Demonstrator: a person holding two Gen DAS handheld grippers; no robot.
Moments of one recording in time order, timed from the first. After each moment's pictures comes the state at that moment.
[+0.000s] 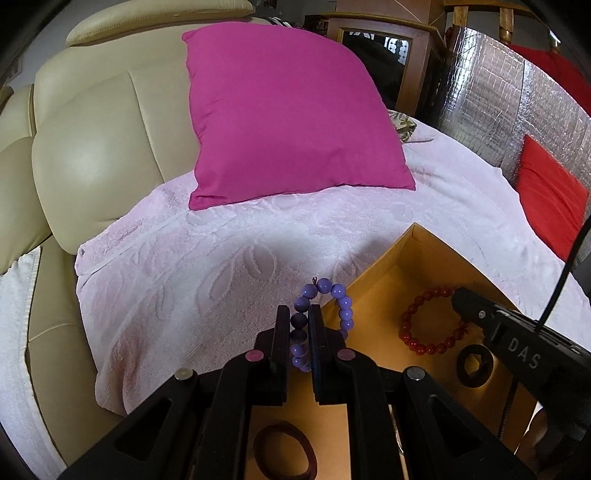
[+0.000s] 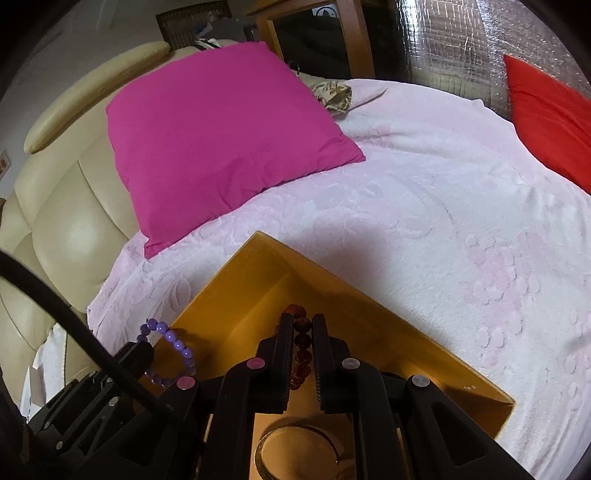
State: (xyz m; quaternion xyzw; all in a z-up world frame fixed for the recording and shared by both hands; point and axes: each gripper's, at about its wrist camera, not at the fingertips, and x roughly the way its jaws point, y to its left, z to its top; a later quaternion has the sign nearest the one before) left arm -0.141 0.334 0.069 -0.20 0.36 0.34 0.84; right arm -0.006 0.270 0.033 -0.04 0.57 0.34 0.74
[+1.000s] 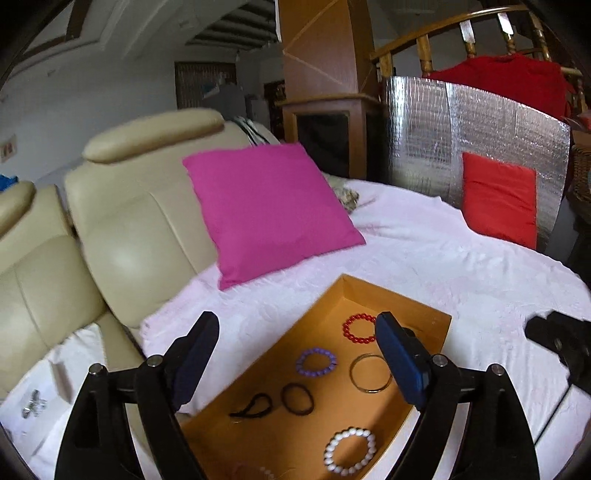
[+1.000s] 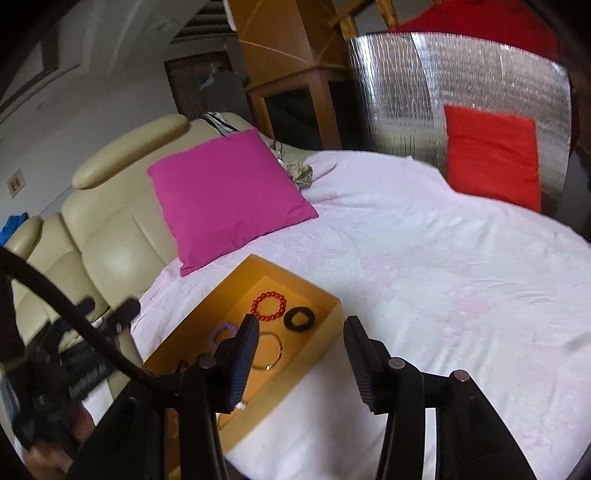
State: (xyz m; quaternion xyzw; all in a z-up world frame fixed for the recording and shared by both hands) left arm -0.248 0.212 0.201 -0.06 0.26 0.34 0.90; right arm -0.080 0.095 0.201 0.00 0.49 0.34 0.81
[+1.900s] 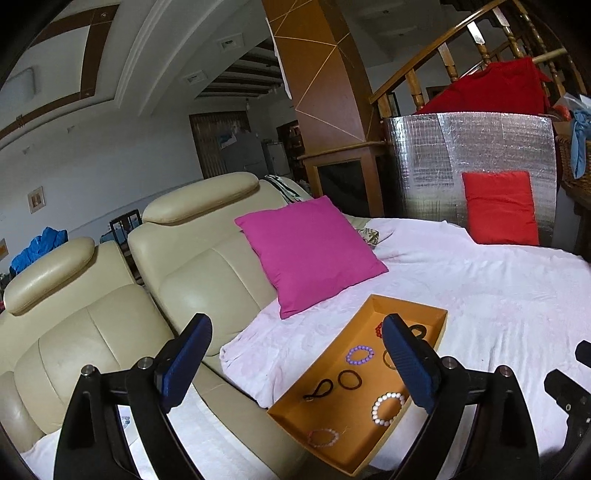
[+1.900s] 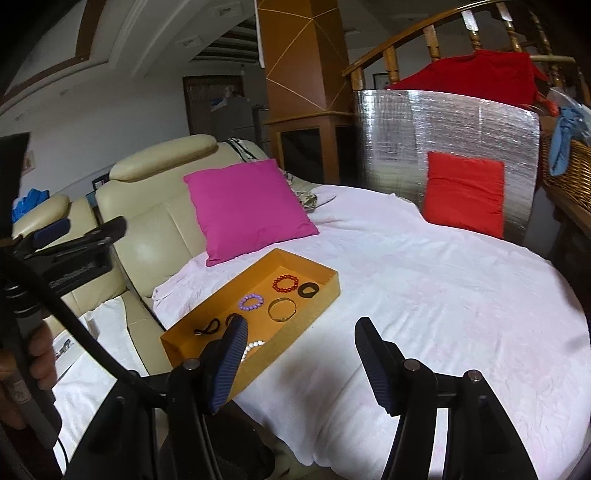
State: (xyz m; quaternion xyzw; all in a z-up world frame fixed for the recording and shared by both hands) left arm -0.373 0.133 0.279 0.03 0.21 0.38 0.90; right arm -0.229 0.018 0.299 -0.03 0.42 0.33 0.85
